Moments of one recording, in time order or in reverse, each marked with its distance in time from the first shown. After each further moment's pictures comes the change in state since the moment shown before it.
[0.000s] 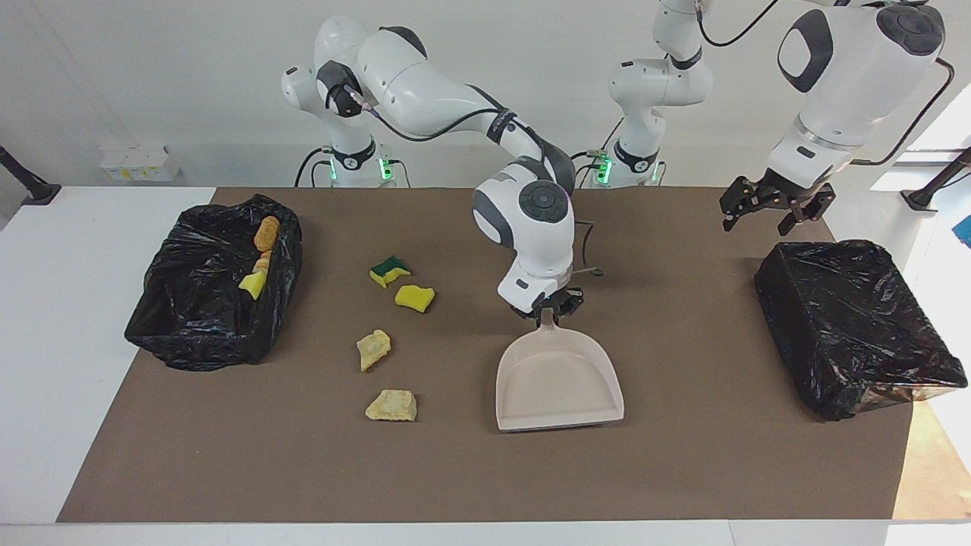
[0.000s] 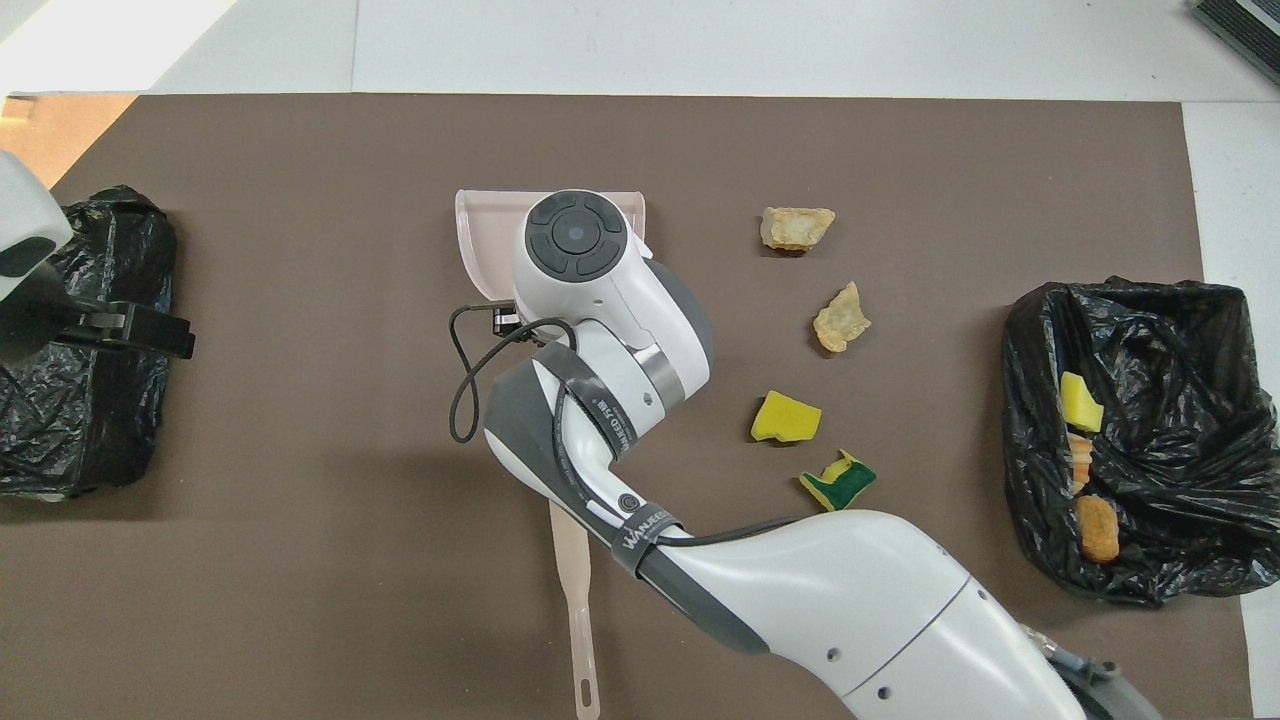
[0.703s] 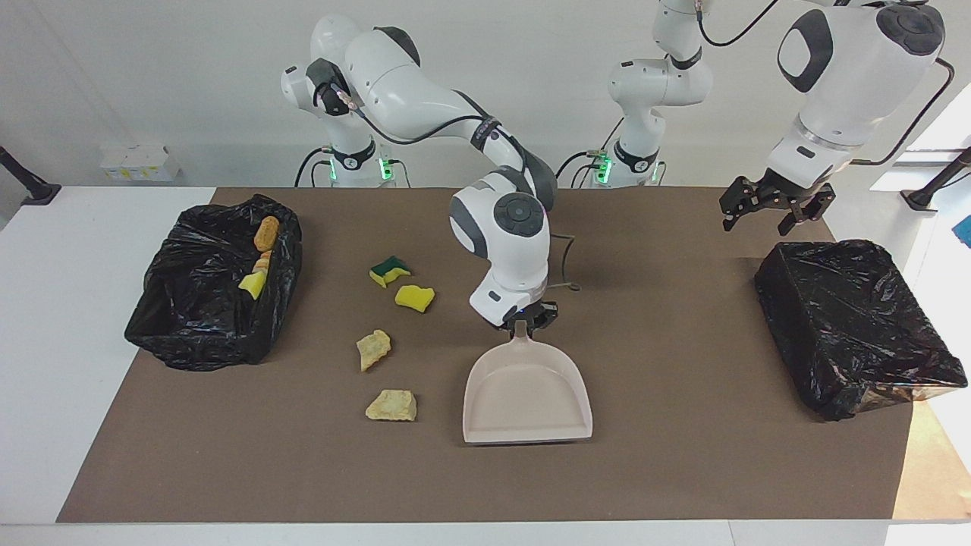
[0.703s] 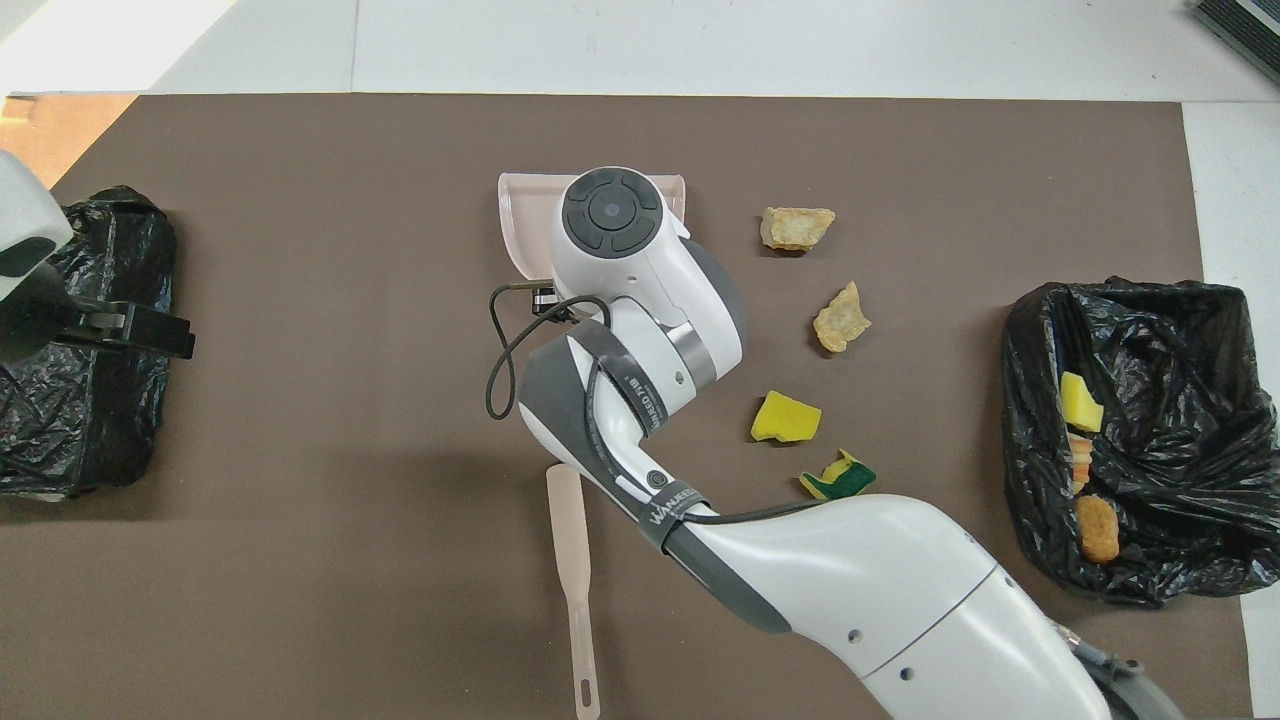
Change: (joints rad) left arm 0.000 0.000 0.000 0.000 0.000 0.000 0.000; right arm -0.028 -0.004 -0.018 -0.010 -0.057 -0.019 -0.003
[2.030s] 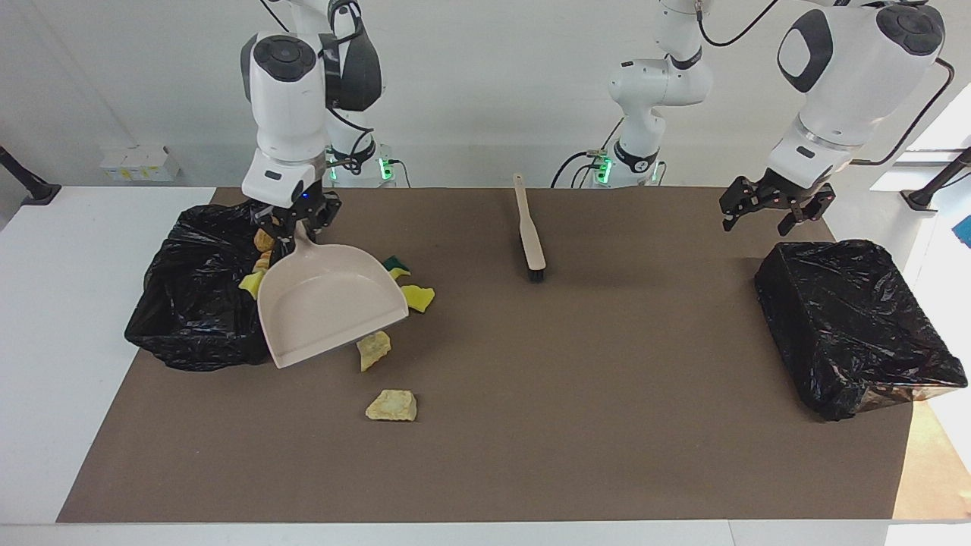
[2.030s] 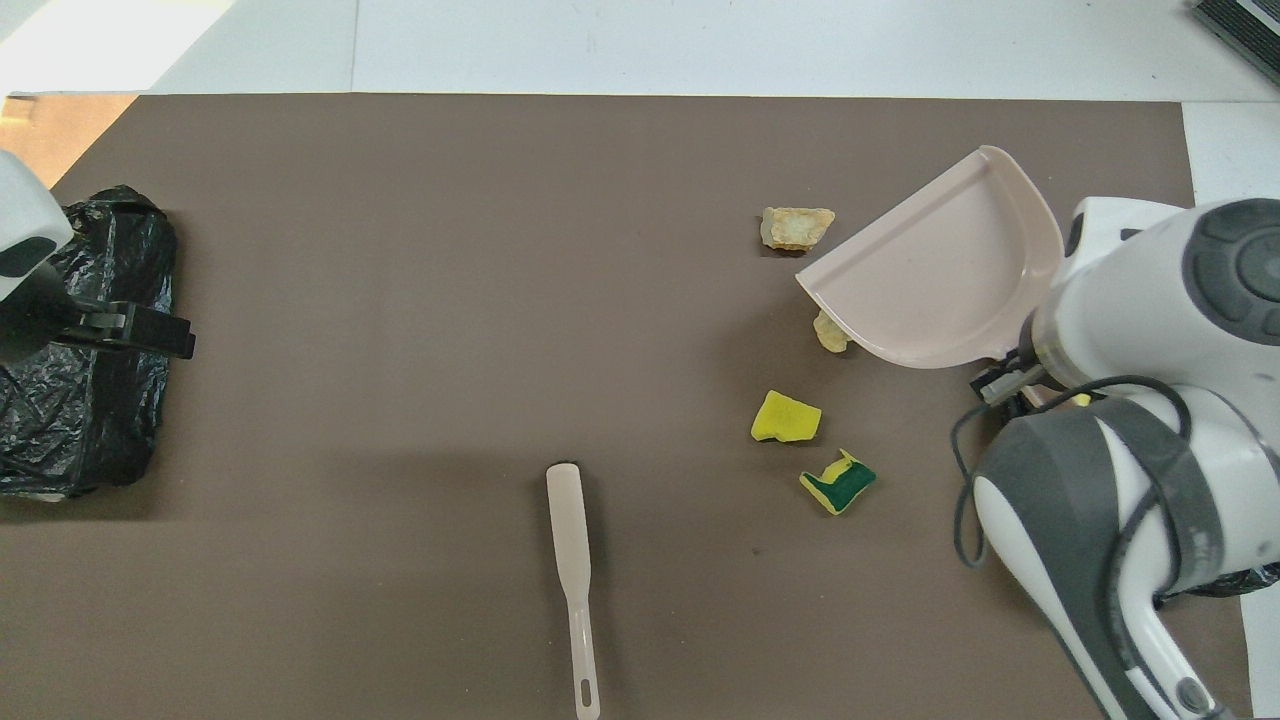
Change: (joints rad) left arm 0.000 0.000 0.000 0.000 0.000 0.000 0.000; right arm -0.443 -0.778 0.000 -0.715 -0.145 -0.133 -0.852
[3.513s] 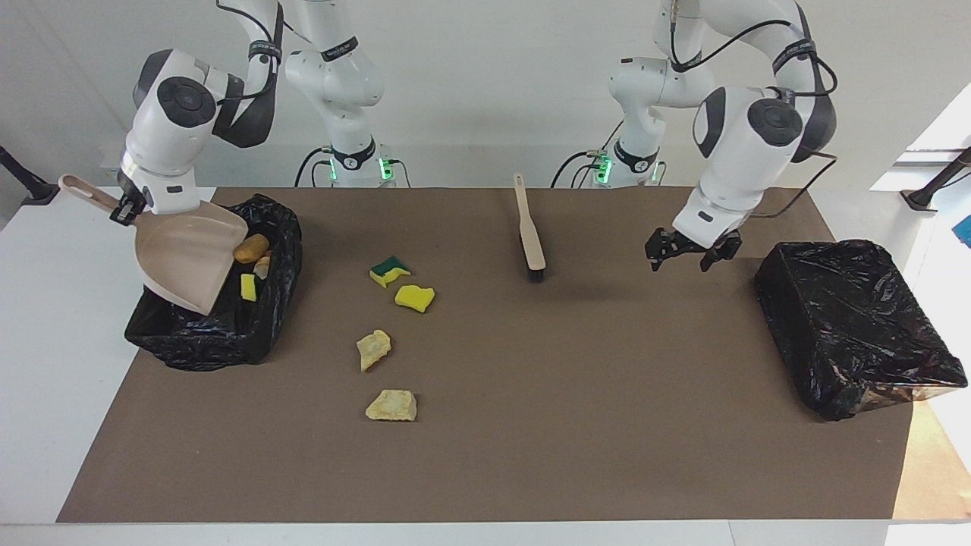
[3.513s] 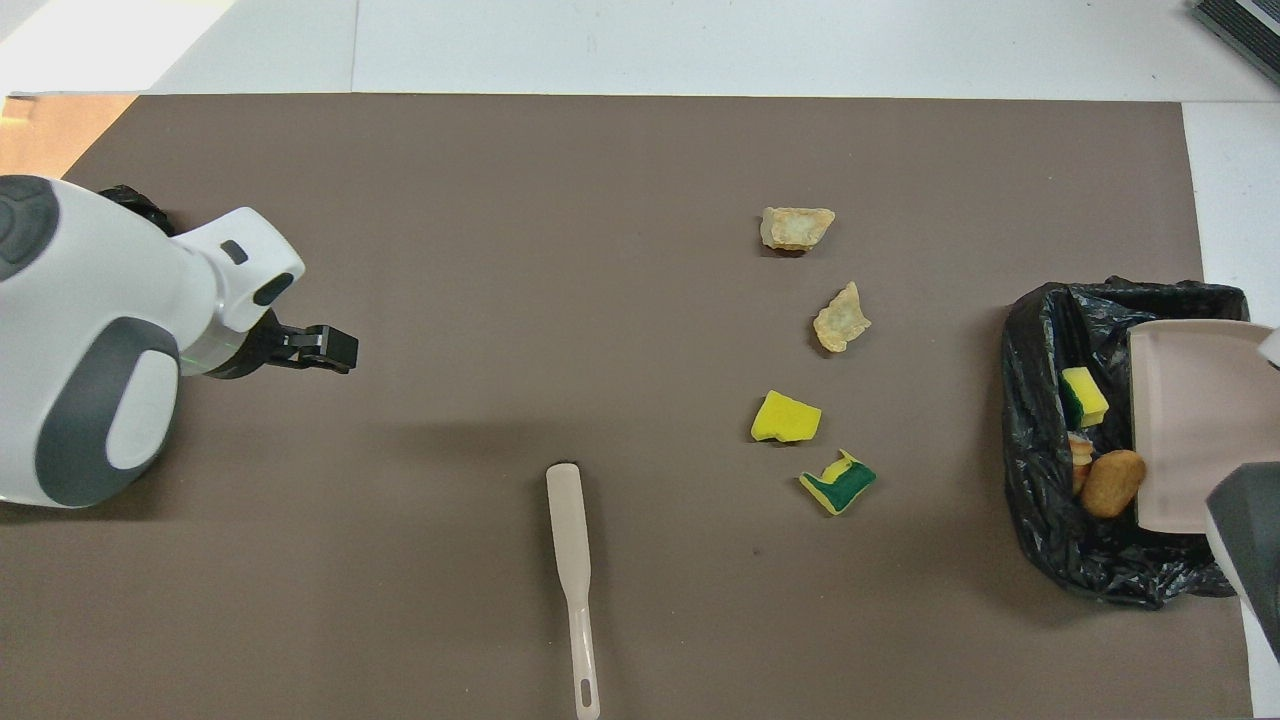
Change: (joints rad) left arm -0.118 0.054 0.001 -0.176 0.000 0.194 -0.168; right arm -0.395 -0.143 -0.052 -0.279 -0.629 0.148 -1.148
